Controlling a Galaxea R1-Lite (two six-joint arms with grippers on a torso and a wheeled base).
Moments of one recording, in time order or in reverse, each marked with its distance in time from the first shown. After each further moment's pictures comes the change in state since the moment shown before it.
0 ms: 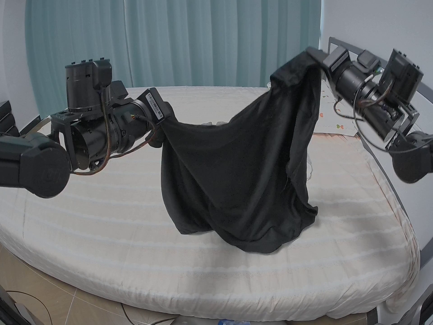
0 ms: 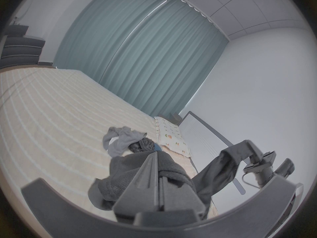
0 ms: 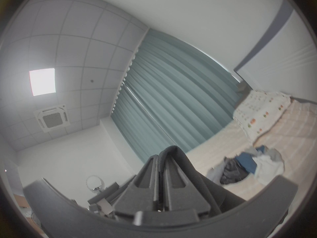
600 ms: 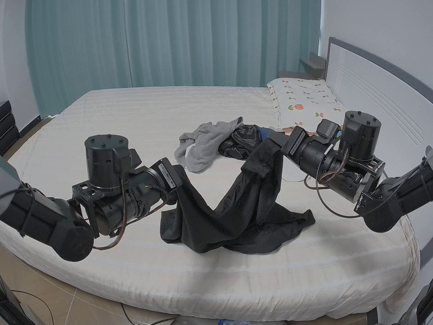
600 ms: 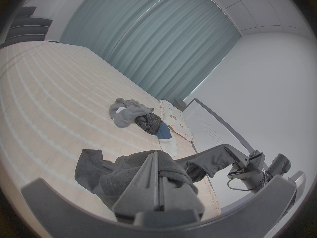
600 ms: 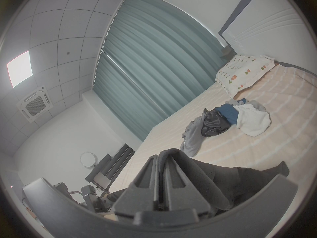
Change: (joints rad) left arm -0.061 0.095 0.389 -0.387 -0.013 -0.113; right arm 0.110 0.115 0.204 -0.007 -0.013 0.014
